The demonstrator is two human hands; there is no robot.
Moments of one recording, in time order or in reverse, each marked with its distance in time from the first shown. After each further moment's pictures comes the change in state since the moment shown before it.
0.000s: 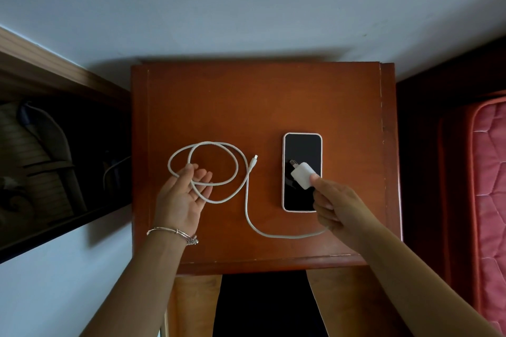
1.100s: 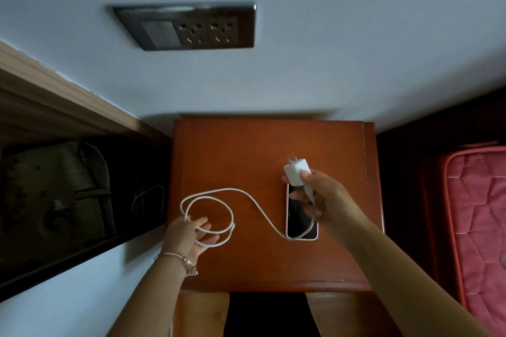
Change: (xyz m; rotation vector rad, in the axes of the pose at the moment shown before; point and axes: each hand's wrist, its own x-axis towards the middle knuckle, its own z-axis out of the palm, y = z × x) left_hand -0.035 0.042 -0.021 0.118 0.126 -0.184; right_hand -0.038 -0.096 0.061 0.020 -0.114 -0.141
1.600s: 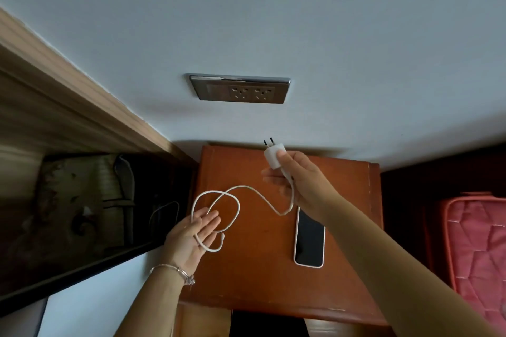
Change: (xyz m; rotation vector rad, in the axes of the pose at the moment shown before) left_hand -0.048 0.049 -0.024 -0.148 -0.321 0.174; right_hand 0.009 -0.081 0.097 -0.162 -0.095 -0.068
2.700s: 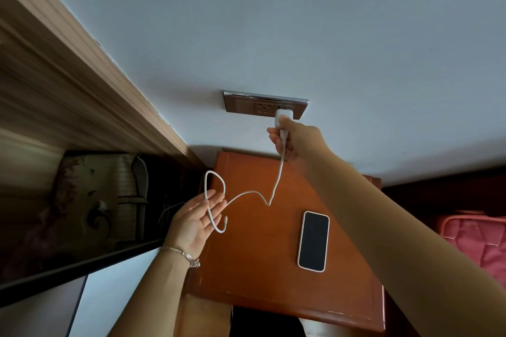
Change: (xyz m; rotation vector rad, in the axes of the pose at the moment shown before) left_hand -0.037 0.052 0.016 -0.007 -0.048 0.109; right_hand 0.017 -0.084 0.074 0.083 0.321 0.046
